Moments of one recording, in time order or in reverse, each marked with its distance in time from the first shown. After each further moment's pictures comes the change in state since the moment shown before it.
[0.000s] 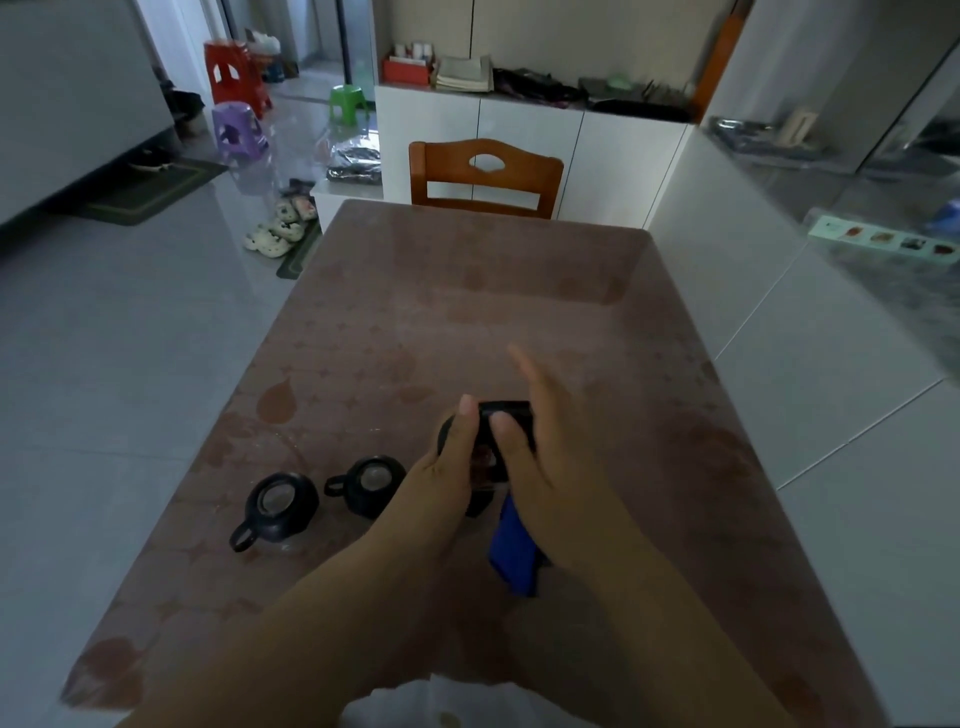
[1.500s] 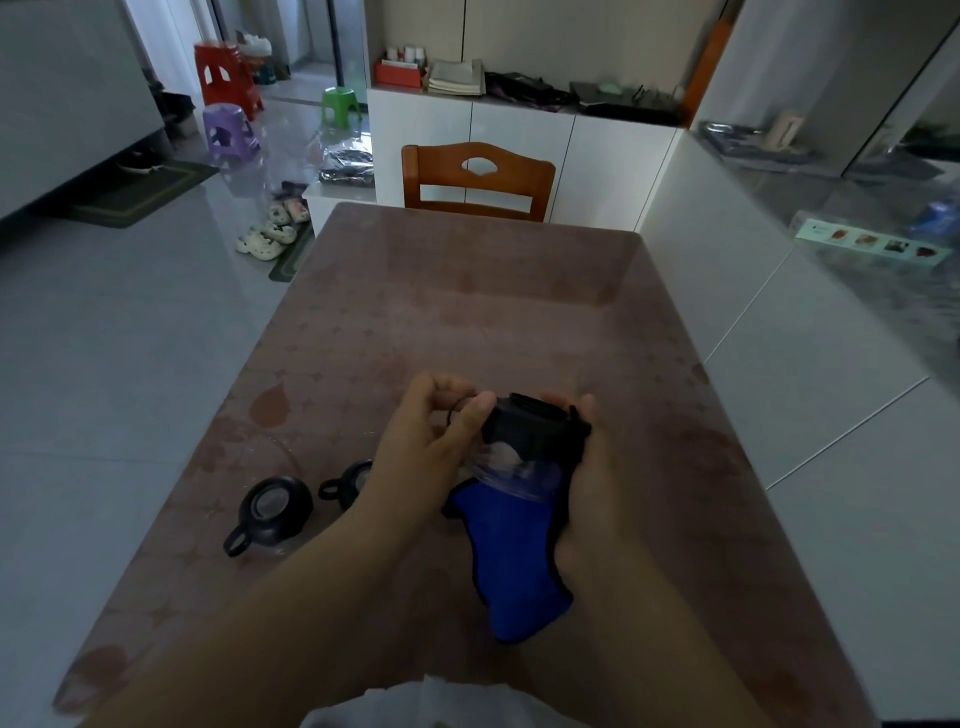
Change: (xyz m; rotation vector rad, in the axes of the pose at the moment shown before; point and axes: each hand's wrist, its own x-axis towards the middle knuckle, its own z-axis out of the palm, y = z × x) left_hand 0.020 0.009 -0.010 0.250 0.101 0.412; right_hand 0.006 0.033 0.009 1.093 0.328 0.519
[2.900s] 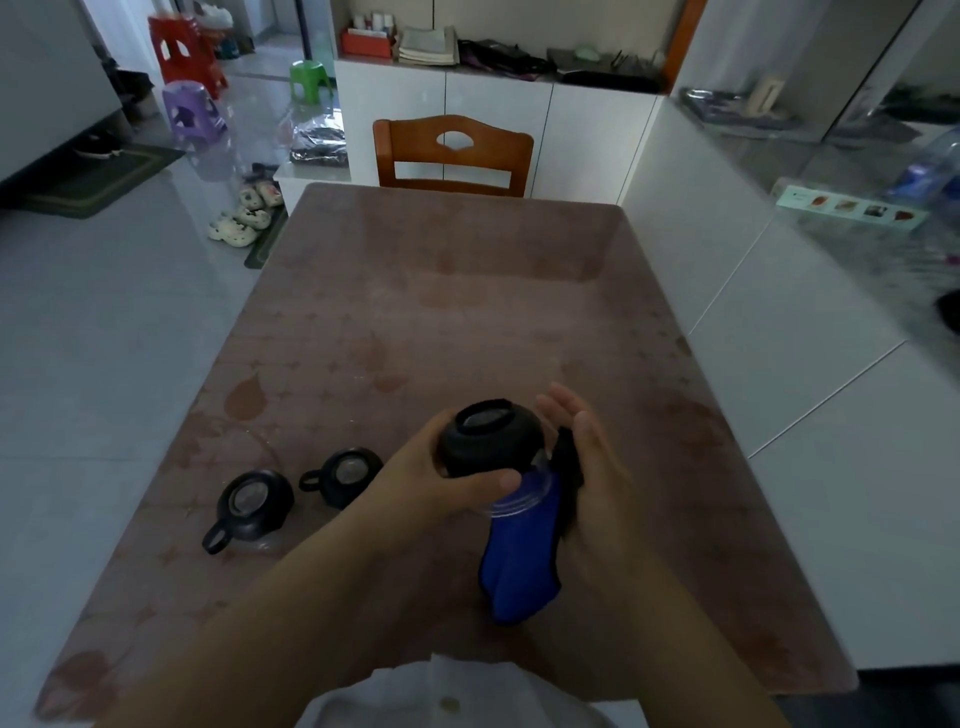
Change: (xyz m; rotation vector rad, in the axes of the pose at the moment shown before) left_hand -0.008 -0.028 0.002 -0.100 -0.414 -0.282; right_hand -0.016 0.002 -0.035 -0.314 -0.154 -0.187
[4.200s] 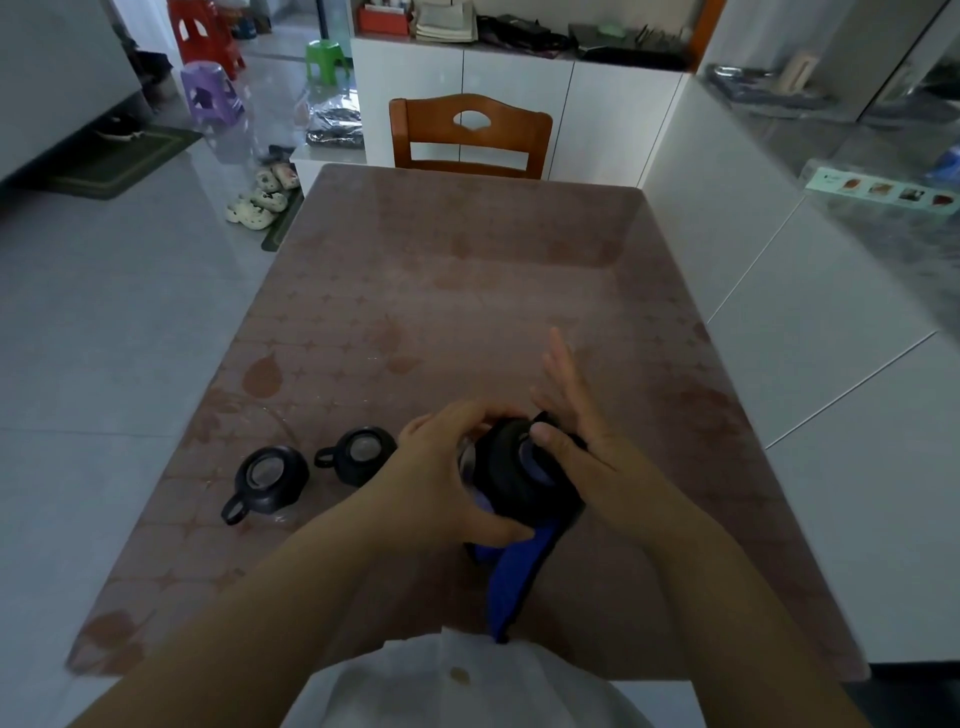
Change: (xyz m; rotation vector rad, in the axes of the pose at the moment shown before) left_hand -0.014 0.002 -0.002 0.605 -0.012 0.264; right_hand 0.002 -0.037 -0.007 -0.554 -0.414 -0.034
